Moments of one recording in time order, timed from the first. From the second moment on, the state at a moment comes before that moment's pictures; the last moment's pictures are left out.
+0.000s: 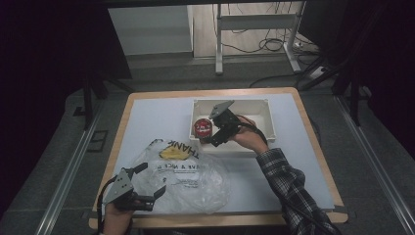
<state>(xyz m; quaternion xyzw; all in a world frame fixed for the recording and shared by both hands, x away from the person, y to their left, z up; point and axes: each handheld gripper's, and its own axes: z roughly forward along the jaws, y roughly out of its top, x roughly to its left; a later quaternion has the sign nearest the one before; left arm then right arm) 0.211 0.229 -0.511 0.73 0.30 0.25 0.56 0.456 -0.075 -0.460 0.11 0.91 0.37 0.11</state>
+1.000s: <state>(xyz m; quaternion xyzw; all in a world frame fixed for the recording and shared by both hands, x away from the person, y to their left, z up) 0.211 0.229 -0.511 0.73 0.30 0.25 0.56 0.431 -0.102 -0.459 0.13 0.89 0.42 0.12</state>
